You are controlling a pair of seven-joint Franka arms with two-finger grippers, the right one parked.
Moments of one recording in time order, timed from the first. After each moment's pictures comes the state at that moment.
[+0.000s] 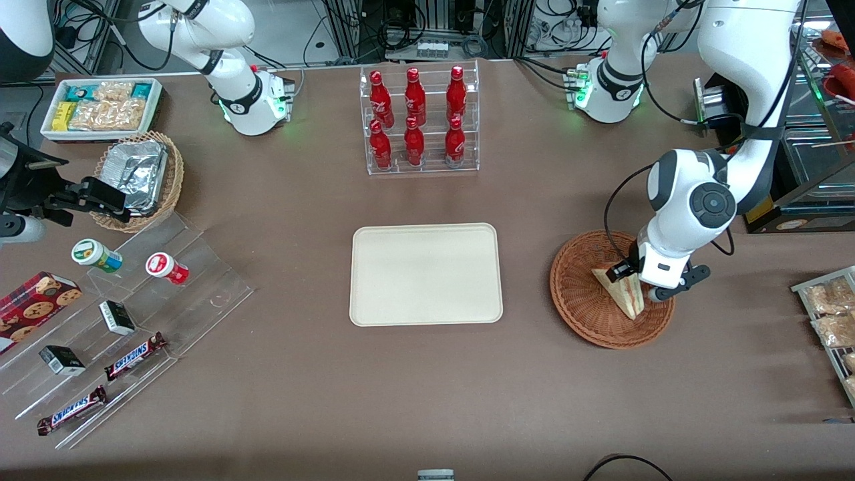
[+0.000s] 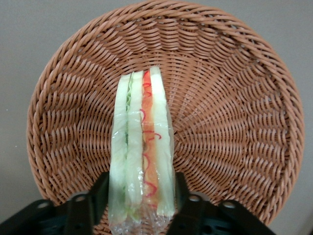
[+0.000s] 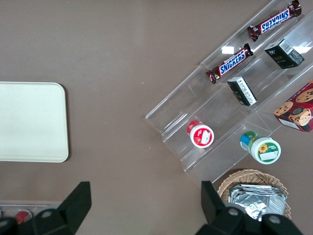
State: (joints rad) arm -0.03 0.26 -0.12 -2.17 0.04 2.42 -0.63
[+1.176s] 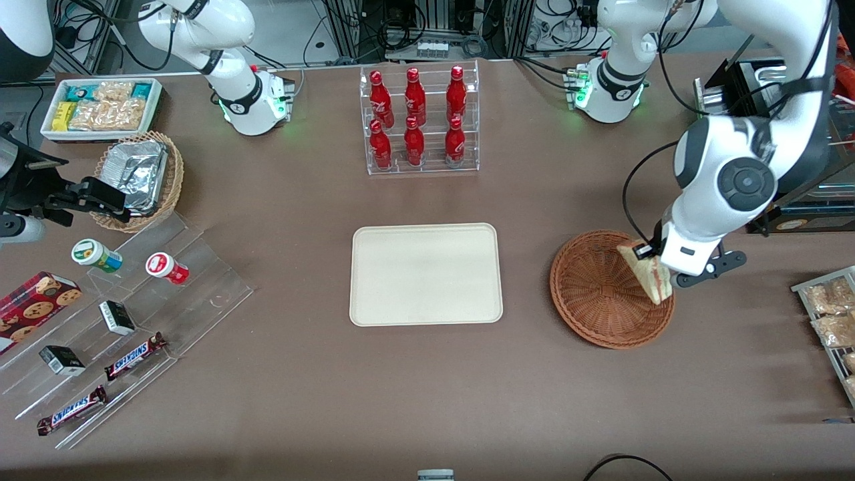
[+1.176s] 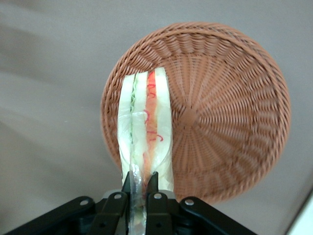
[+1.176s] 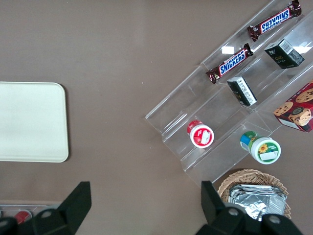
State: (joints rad) arm -0.02 0.12 -0.15 -1.97 0.12 1.96 -0.52
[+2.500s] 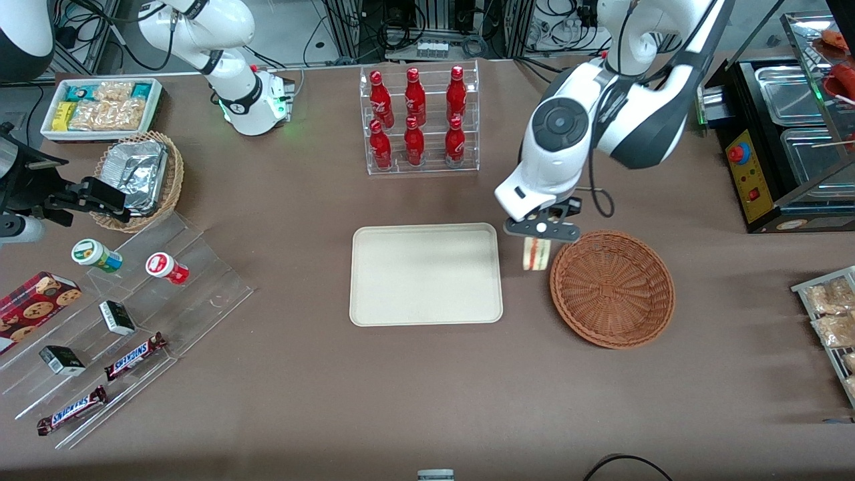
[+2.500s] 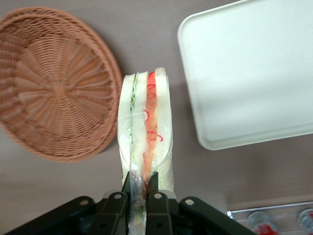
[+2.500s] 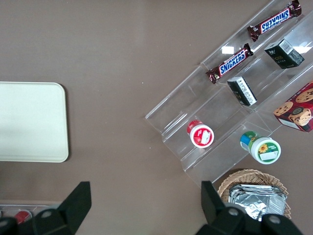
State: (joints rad) arm -0.13 0.25 -0.51 -1.78 0.16 1.83 -0.48
